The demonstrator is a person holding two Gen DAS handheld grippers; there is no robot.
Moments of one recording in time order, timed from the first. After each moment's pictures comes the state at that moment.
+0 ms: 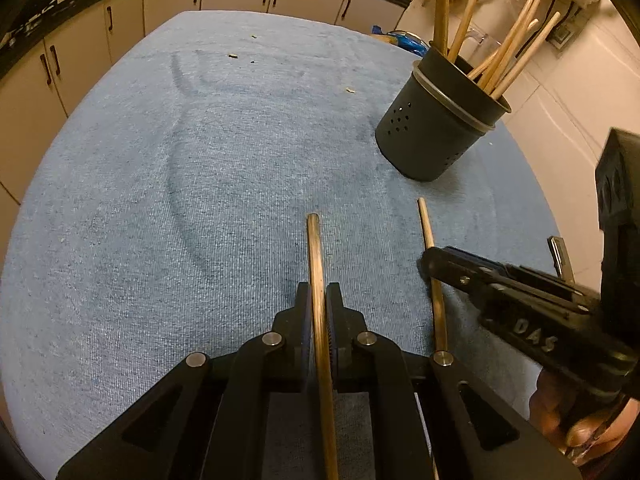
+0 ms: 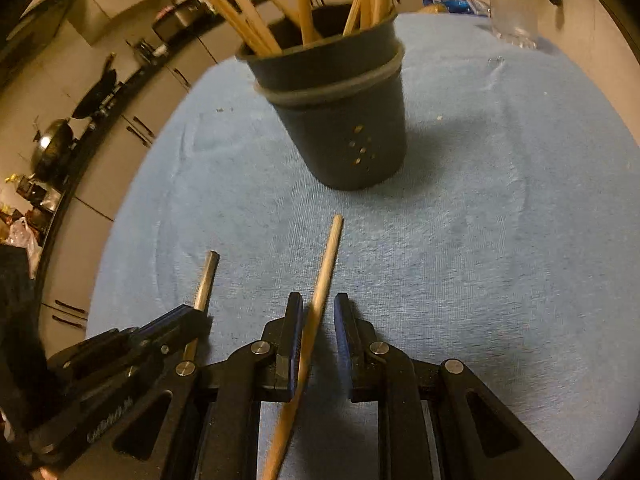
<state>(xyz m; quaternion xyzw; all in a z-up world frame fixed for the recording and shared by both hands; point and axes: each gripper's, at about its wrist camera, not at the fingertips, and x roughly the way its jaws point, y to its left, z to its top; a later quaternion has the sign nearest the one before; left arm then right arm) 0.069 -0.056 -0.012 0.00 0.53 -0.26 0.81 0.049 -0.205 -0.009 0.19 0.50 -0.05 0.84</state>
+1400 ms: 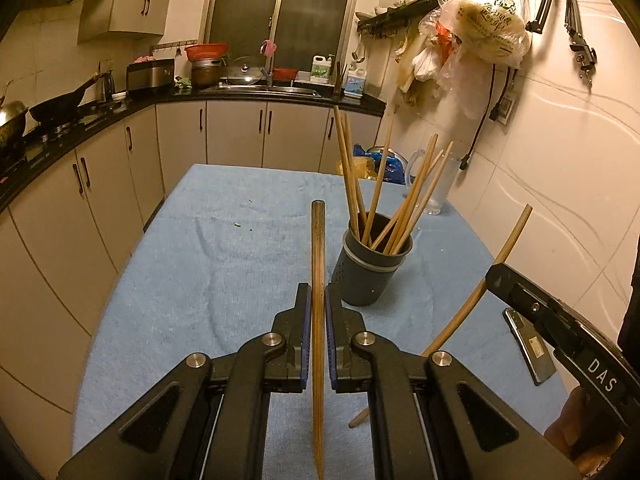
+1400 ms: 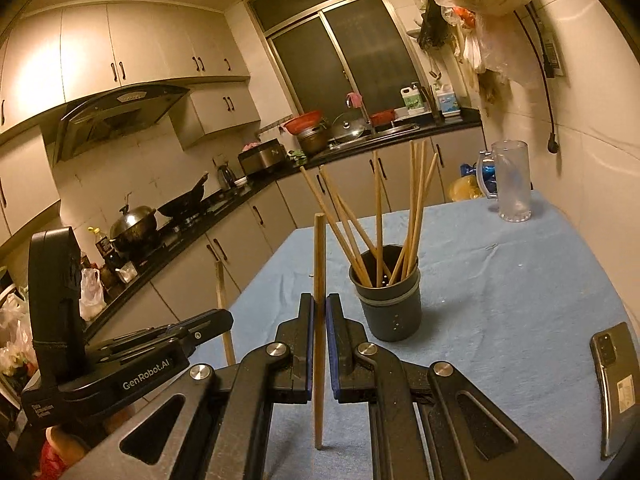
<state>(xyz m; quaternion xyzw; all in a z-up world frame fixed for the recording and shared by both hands) 0.008 -0.045 0.123 0.00 0.32 -0.25 0.91 -0.070 -0.204 0.119 0.19 0.20 0.00 0.96</state>
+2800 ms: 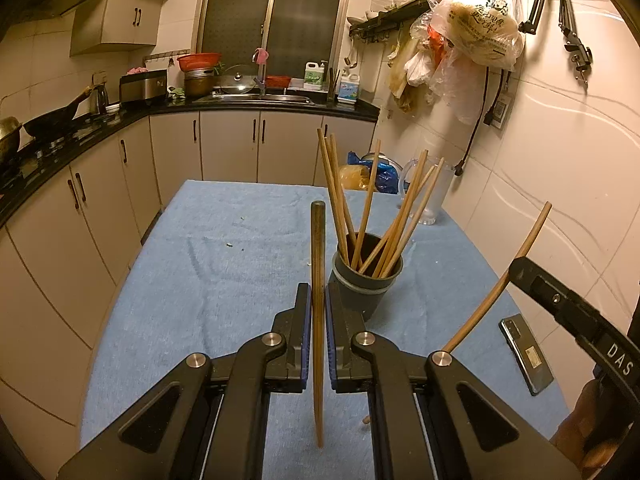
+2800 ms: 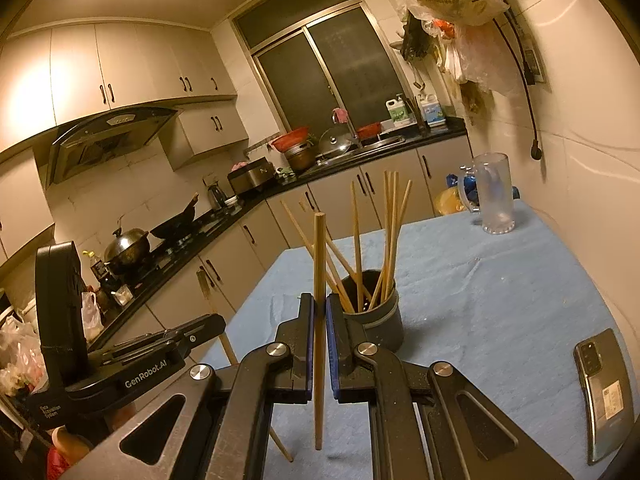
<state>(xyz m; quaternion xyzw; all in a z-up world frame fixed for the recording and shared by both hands) 0.013 -0.057 0.137 0.01 0.31 -0.26 0.91 -0.081 -0.228 0.140 0.20 0.18 -0.02 0.96</state>
